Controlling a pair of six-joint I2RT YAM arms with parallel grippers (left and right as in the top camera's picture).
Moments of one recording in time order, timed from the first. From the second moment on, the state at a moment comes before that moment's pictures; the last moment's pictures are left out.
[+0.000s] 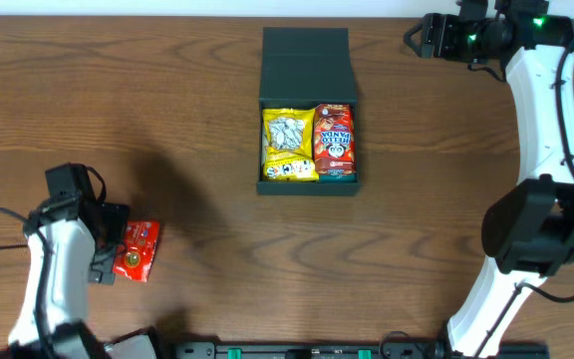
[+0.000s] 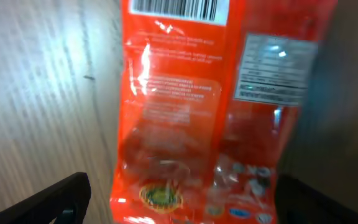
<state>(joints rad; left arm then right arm) 0.36 1.35 0.75 -0.85 -0.08 -1.06 -0.09 2.09 2.07 -0.91 -0.51 0.06</state>
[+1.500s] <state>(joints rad) -0.35 1.73 1.38 -0.55 0.02 -0.72 -0.22 2.09 2.07 -0.93 -0.52 0.11</state>
